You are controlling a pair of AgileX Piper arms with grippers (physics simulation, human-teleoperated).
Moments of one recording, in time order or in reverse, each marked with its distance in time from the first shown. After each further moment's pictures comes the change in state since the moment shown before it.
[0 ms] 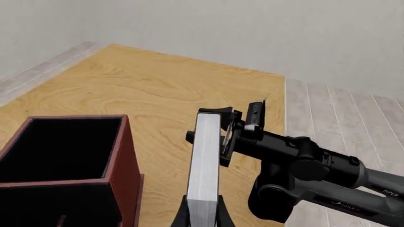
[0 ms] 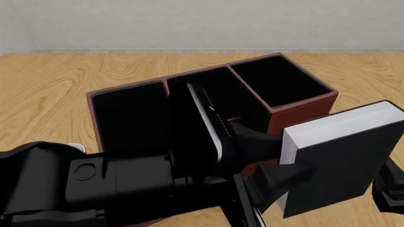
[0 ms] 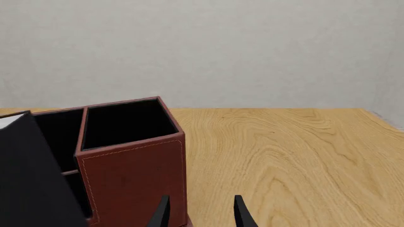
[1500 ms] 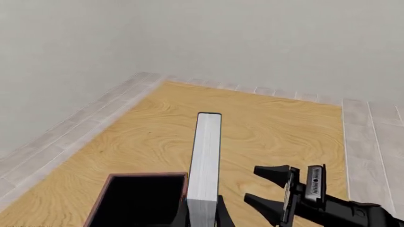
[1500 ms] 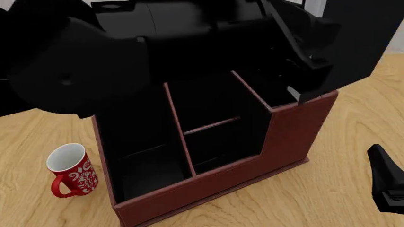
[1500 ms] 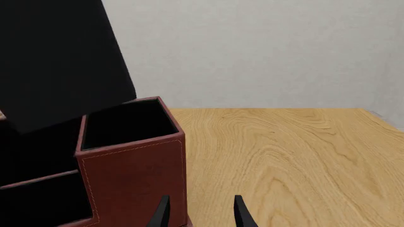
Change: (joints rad) left arm 0.166 0.133 -0.473 0.265 0.145; right arm 0.000 0.000 0.000 0.000 0.000
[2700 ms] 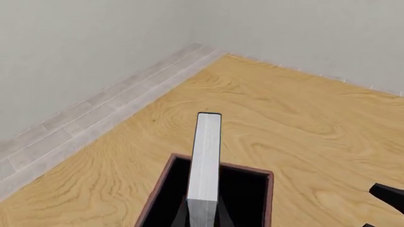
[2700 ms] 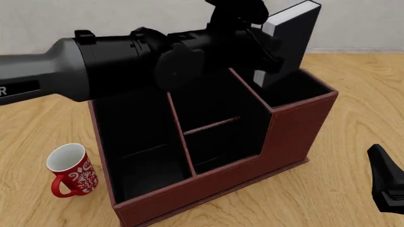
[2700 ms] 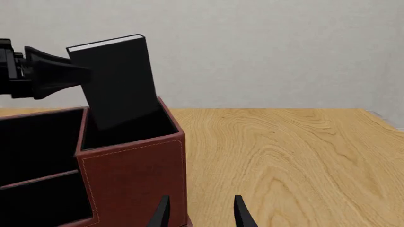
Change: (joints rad) left arm 0.245 0.309 -0.106 -0.121 -0.011; right arm 0.000 0.000 0.000 0.000 0.000
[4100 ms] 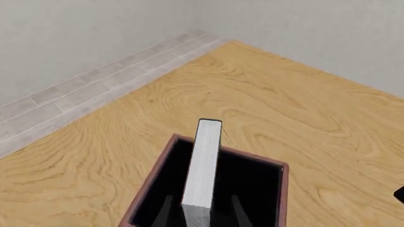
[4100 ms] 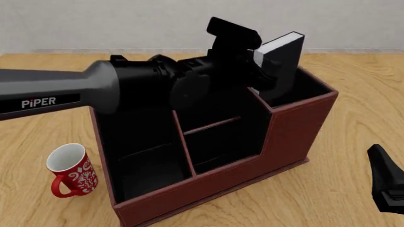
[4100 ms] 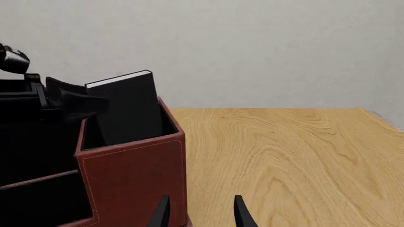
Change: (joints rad) left arm 0.023 0.091 0.052 -0.100 -0.093; right arm 0.000 0.000 0.000 0.000 0.000
